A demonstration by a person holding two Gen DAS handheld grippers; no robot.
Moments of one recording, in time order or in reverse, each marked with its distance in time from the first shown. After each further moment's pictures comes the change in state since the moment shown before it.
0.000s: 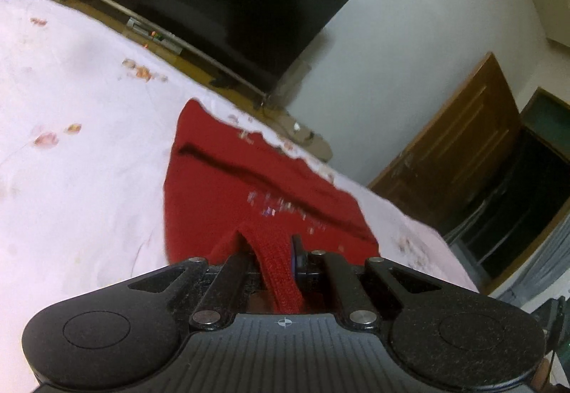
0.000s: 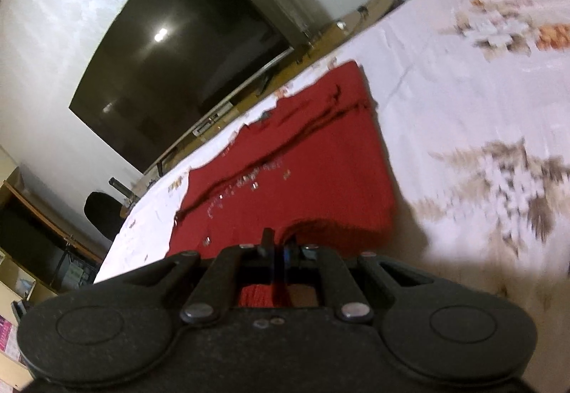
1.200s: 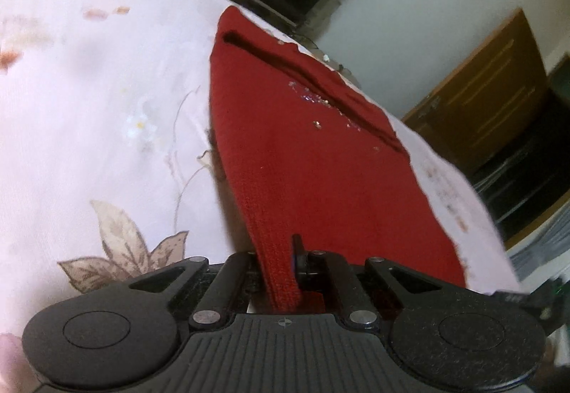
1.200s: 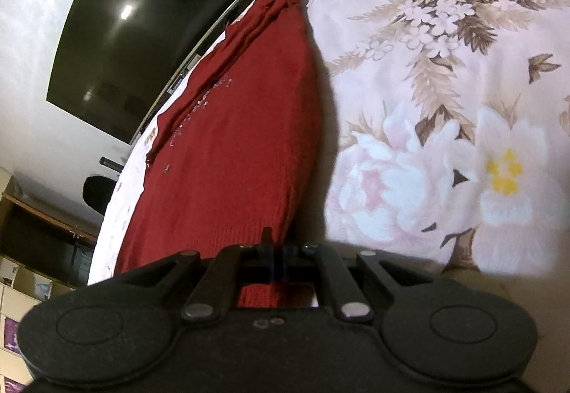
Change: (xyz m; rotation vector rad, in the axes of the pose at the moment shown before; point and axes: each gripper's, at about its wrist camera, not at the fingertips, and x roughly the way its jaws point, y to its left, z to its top) left arm -0.015 0.019 -0.090 -0.007 0.201 0.089; right arm -0.004 -0.057 -0.074 0.170 0.184 -0.017
